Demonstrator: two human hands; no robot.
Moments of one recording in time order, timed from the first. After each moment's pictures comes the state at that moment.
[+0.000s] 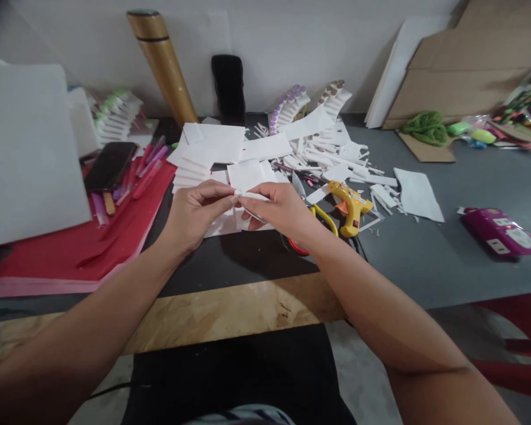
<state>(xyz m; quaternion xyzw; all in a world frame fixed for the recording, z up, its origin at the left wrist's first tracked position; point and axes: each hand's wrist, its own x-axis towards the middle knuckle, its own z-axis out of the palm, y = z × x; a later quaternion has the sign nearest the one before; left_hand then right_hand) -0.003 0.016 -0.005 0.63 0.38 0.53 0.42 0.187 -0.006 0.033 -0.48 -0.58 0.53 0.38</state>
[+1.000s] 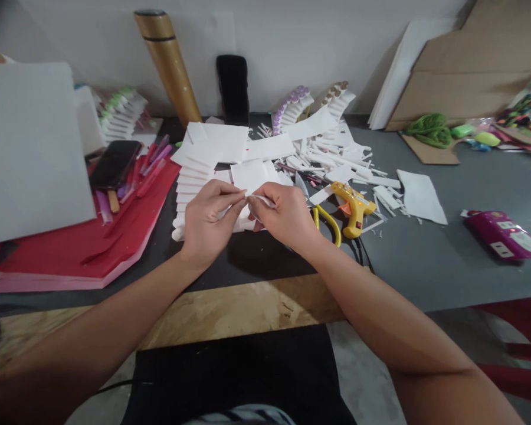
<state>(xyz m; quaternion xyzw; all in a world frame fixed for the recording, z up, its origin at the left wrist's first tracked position) 0.014 -0.004 -0.009 0.74 0.37 0.54 0.14 0.183 -0.016 0.024 -0.51 -0.69 0.33 0.40</state>
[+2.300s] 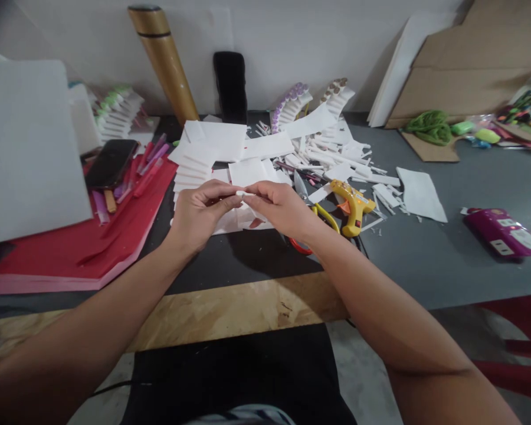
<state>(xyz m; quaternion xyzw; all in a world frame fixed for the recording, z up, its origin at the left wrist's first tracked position) 0.004 0.012 -0.009 0.64 0.39 0.53 0.39 0.187 -0.004 0.029 -0.43 -0.65 0.50 0.37</state>
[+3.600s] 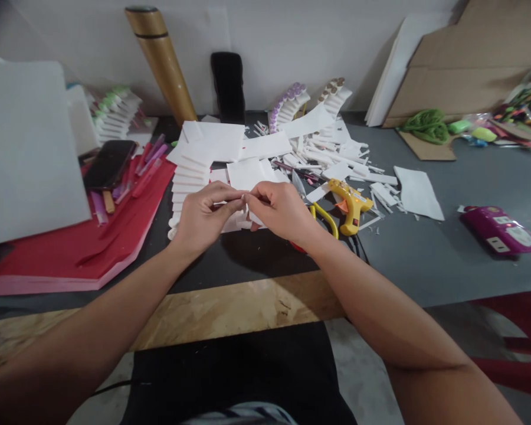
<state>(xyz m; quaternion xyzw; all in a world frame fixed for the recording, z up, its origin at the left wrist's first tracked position) 0.010 0.005 -0.007 0.72 0.38 0.50 0.31 0.189 -0.010 0.027 -0.48 -0.73 0.32 0.35</state>
